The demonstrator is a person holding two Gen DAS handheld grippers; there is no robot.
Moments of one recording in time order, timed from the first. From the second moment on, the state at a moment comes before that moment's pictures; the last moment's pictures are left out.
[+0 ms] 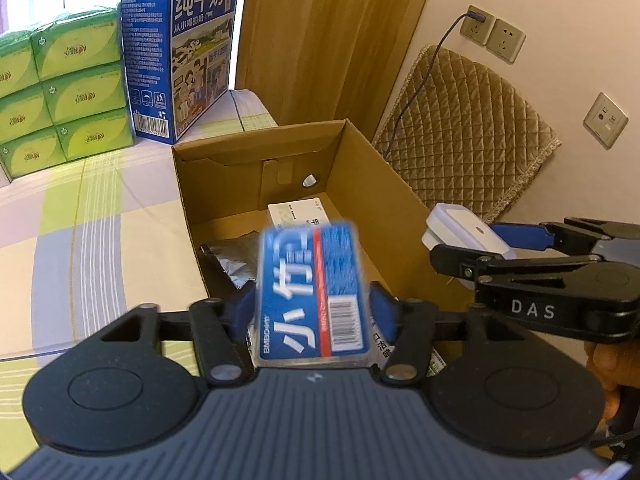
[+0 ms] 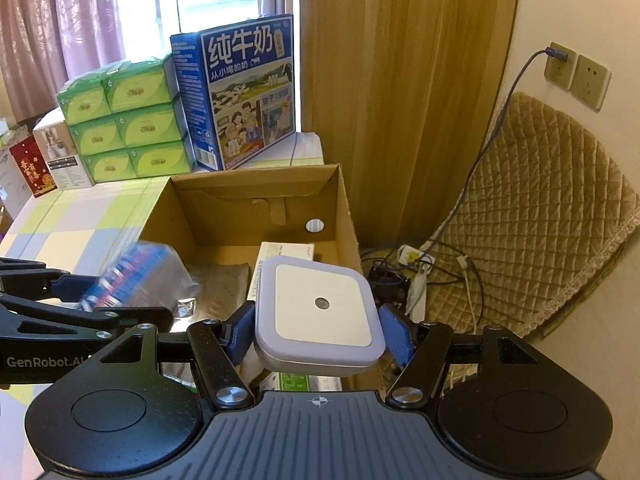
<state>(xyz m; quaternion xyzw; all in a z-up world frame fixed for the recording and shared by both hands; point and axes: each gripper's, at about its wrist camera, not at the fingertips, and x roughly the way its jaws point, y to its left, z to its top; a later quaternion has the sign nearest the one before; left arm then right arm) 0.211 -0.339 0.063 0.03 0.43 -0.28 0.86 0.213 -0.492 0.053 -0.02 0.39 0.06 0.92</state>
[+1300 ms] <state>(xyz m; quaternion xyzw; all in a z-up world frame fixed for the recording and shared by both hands) 0.208 -0.303 0.066 0.05 0.41 -0.25 0.88 0.250 -0.458 0.037 -0.02 0.42 0.08 0.90</state>
